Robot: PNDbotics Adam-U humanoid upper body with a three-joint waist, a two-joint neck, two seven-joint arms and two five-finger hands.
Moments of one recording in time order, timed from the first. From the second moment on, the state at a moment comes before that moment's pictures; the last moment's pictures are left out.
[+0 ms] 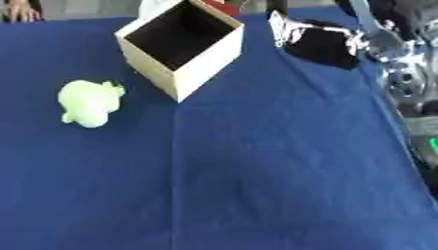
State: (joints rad) left arm -0.44 0.56 0.09 -1.98 -0.54 -0.12 0.20; right arm -0.77 -0.59 0.27 -1.99 0.90 0.25 0.23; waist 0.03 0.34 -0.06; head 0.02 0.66
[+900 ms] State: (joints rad) left arm -0.48 0.90 -0.13 -1.84 -0.48 -0.07 -0.15; right arm -0.77 -0.59 0.28 -1.99 0.90 0.25 0.24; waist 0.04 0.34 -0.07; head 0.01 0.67
